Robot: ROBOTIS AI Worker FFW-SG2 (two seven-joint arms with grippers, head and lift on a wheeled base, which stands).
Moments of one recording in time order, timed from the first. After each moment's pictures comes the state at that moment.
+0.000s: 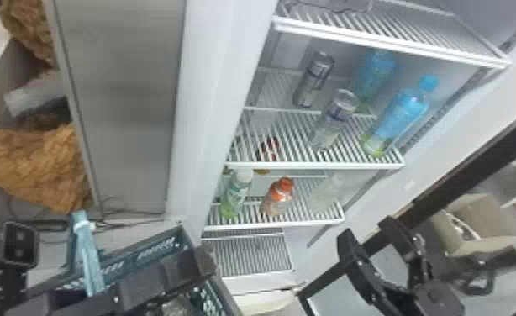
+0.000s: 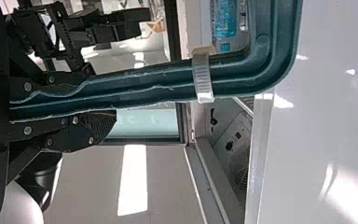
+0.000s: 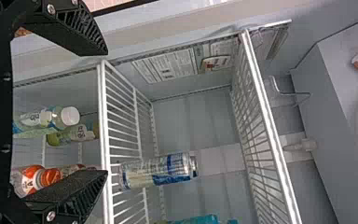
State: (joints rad) left arm 0.43 0.09 0.07 -2.04 1.57 1.35 -0.56; right arm 1.08 -0.01 -0.40 -2.36 -0.51 -0.13 0.57
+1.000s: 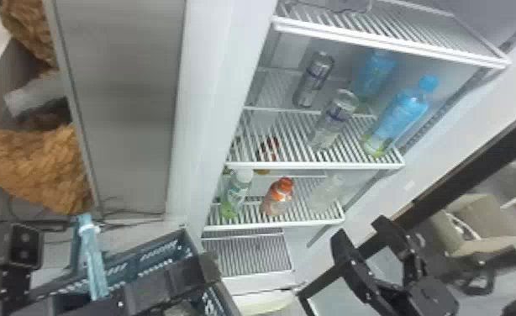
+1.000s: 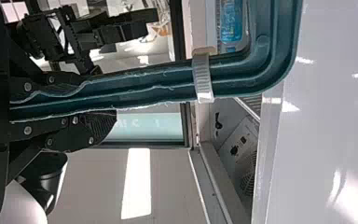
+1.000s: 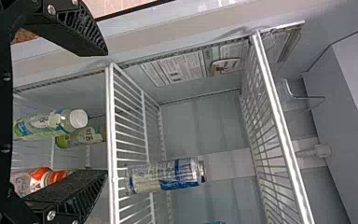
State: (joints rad) left arm 0.43 0.09 0.07 -2.04 1.55 1.37 -0.56; right arm 1.07 -0.02 -0.40 -2.37 -0.49 -0.08 0.57
